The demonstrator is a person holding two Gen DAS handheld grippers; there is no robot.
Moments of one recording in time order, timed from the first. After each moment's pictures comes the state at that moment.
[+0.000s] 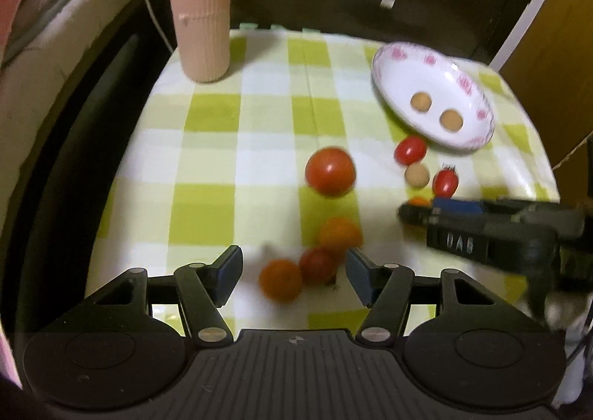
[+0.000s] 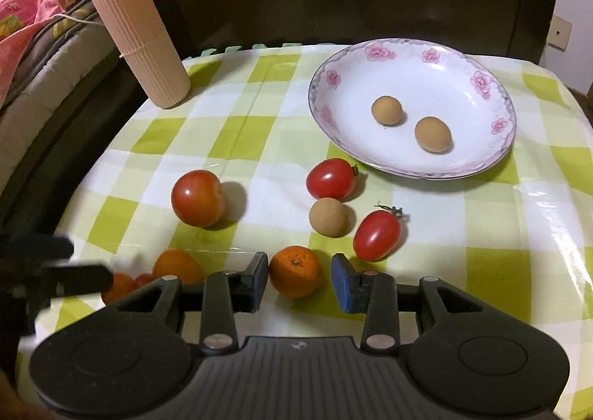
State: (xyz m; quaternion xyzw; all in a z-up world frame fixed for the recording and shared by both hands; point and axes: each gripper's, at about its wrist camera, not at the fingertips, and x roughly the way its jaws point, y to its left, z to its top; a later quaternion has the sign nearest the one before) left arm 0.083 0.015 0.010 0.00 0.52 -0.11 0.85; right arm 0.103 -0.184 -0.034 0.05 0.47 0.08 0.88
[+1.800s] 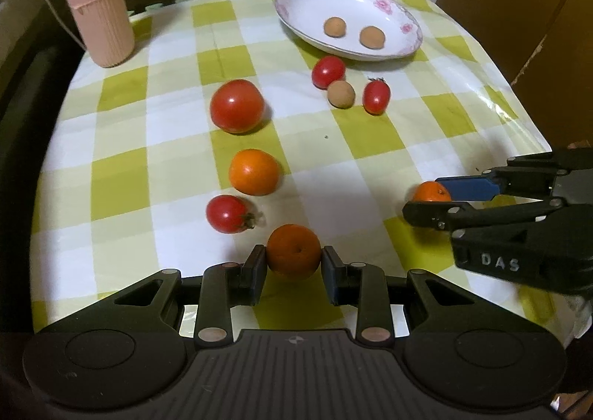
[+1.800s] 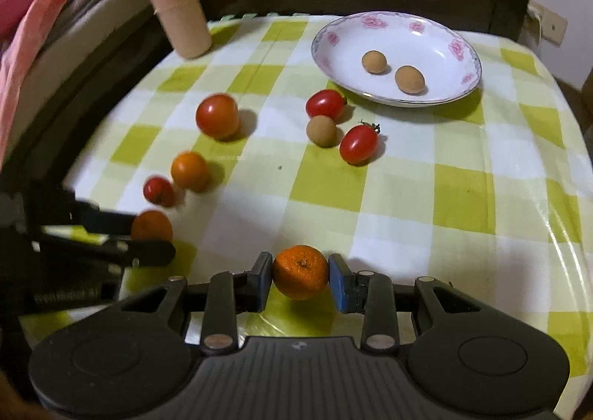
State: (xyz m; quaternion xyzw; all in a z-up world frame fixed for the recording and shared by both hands) left arm 0.045 -0.025 -0.024 0.08 0.52 -0.22 0.82; right arm 0.027 -0.192 -0.028 0.01 0.49 0.09 0.87
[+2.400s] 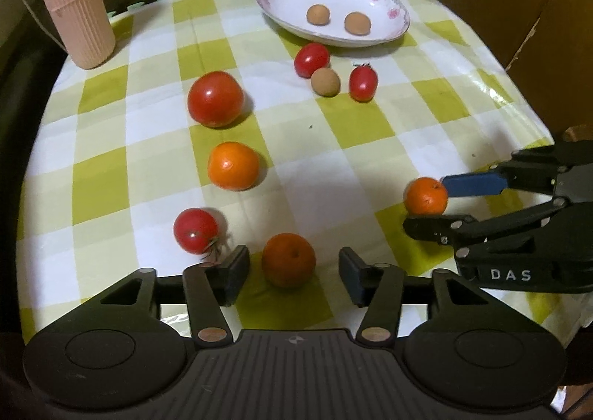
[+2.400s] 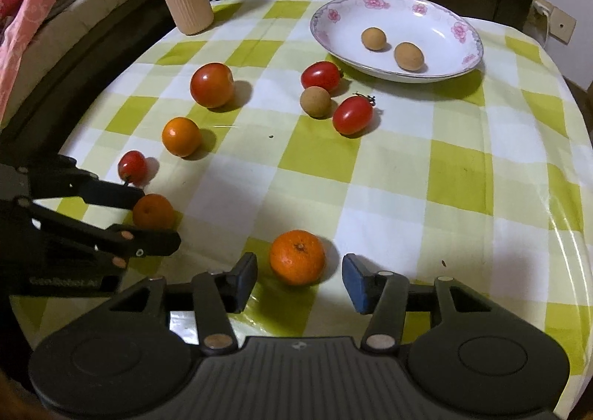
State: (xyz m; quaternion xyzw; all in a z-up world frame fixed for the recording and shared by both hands) left arm 0.043 -0.033 -0.031 0.09 0.52 -0.23 0.82; right arm 0.019 -0.205 -0.043 0.00 0.50 0.10 0.86
